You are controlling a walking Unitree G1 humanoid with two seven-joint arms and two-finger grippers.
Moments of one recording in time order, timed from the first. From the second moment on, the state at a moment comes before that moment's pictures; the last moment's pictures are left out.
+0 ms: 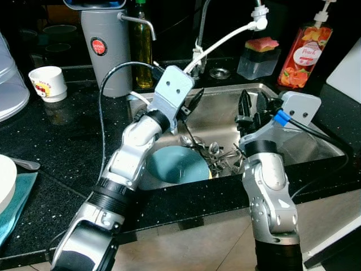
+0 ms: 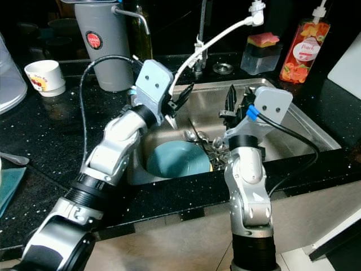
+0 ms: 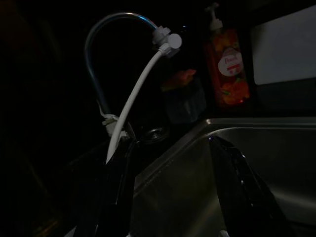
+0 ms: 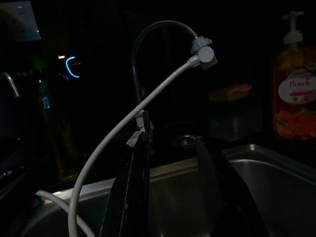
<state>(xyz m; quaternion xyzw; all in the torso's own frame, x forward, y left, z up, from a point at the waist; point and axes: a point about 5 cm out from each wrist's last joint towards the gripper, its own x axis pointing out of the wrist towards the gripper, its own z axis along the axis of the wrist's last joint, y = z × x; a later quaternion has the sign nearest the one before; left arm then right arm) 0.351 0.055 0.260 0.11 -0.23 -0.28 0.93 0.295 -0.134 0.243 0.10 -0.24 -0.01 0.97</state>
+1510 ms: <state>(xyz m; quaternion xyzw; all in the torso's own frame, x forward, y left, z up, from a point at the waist) 0.335 0.112 0.239 0.08 -0.17 -0.19 0.96 0.294 -0.151 0.236 0.07 -0.23 -0.03 0.97</state>
